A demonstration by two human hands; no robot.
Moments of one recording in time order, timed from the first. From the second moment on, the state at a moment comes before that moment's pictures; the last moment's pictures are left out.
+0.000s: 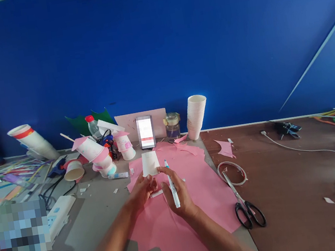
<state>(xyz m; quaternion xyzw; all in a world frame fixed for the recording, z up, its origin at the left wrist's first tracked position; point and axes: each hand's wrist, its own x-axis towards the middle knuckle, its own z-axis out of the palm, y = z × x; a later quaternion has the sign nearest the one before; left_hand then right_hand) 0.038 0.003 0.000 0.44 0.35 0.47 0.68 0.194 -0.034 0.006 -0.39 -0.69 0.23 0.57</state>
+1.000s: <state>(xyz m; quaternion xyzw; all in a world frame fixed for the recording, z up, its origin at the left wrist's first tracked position) 0.038 0.001 0.005 0.51 0.36 0.45 0.64 0.191 -0.041 0.017 -0.35 -0.67 0.23 0.62</state>
